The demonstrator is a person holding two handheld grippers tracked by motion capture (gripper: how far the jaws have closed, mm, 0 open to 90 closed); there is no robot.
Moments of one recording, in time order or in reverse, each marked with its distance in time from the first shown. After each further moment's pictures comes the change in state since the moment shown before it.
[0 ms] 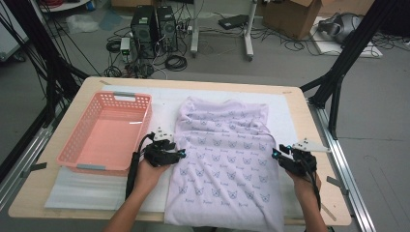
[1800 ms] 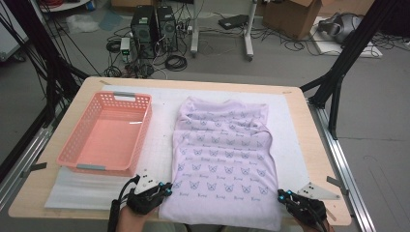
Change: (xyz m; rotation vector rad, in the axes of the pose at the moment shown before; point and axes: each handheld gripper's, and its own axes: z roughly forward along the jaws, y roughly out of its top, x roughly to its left) left arm -0.057 -0.092 -0.083 -0.054 -0.019 0.061; right arm 0.054 -0.074 -0.074 0.114 0.074 -0.001
